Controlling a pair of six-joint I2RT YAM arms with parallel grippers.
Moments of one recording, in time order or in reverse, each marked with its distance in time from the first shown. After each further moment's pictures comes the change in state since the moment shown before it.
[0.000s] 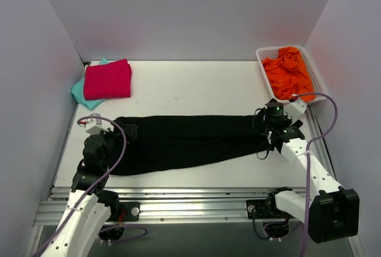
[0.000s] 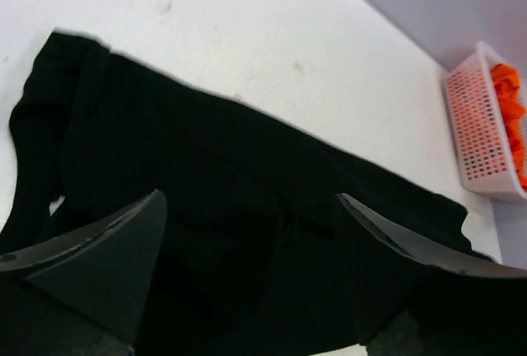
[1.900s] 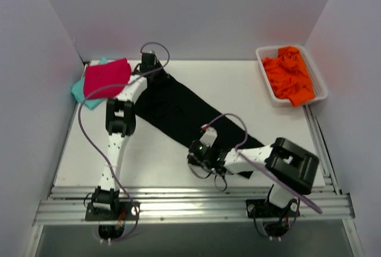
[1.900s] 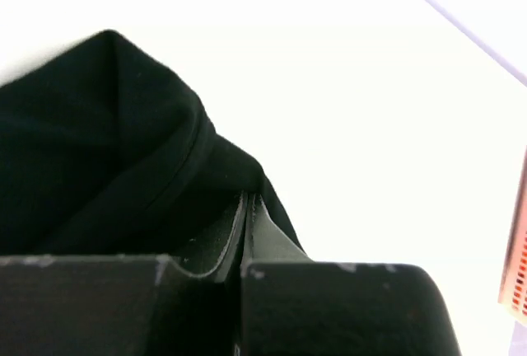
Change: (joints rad) left arm -0.013 2.155 1.842 -0.098 0.266 -0.069; right arm 0.876 0.469 -0.142 0.465 -0.211 0.348
